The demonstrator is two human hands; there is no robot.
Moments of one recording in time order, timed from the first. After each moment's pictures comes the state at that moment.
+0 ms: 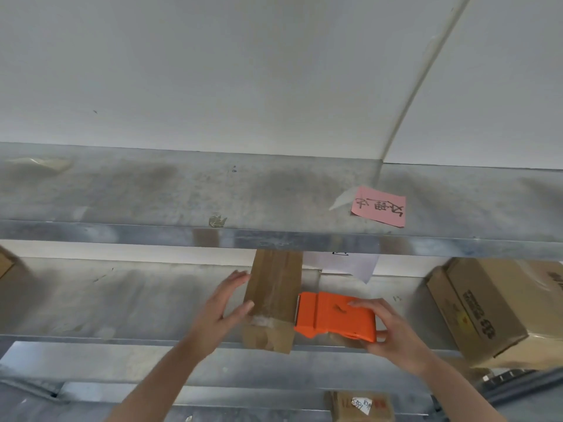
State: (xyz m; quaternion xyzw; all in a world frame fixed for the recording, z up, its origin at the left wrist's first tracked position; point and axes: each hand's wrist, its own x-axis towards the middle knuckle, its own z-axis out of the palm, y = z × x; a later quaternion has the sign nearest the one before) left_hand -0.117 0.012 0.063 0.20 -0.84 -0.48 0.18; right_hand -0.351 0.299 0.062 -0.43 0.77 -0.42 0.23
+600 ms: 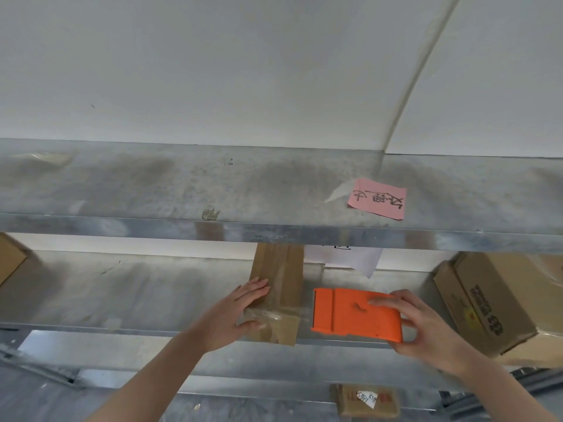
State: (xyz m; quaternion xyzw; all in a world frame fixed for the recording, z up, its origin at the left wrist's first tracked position) left_hand -0.129 0.013 0.054 0.11 -0.95 -0.29 0.00; right_hand -0.381 0.336 0.084 -0.51 0.77 -0.34 0.20
